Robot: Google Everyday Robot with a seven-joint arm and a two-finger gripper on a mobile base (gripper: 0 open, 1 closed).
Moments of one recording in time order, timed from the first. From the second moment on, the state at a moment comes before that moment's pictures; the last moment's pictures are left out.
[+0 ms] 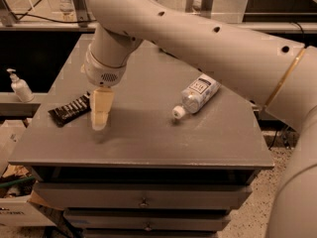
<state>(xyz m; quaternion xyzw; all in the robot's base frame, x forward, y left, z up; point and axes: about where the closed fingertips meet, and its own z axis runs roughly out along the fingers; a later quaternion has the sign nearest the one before) 0.553 0.166 0.851 -0.80 0.54 0.12 0.22</state>
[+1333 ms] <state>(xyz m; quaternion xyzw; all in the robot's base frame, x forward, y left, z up) 0.593 0.196 0.822 -0.78 0.58 0.13 0.20</state>
